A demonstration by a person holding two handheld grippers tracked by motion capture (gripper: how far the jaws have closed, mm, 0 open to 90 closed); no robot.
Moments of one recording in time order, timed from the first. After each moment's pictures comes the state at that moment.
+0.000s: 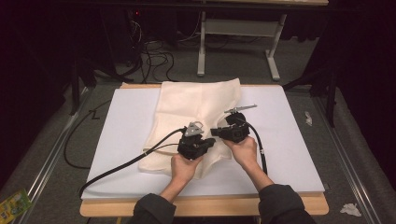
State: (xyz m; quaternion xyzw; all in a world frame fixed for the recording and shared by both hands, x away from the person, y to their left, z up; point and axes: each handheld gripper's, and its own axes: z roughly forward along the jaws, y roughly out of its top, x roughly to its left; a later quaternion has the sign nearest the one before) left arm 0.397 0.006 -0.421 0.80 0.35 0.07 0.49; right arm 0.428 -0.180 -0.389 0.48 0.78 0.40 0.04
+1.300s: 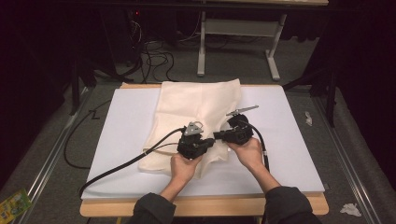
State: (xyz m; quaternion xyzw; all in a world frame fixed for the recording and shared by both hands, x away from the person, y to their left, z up) left arm 0.398 0.007 -0.421 0.80 0.35 0.06 0.49; right arm 0.420 -0.187 -0.385 0.47 0.80 0.38 0.04
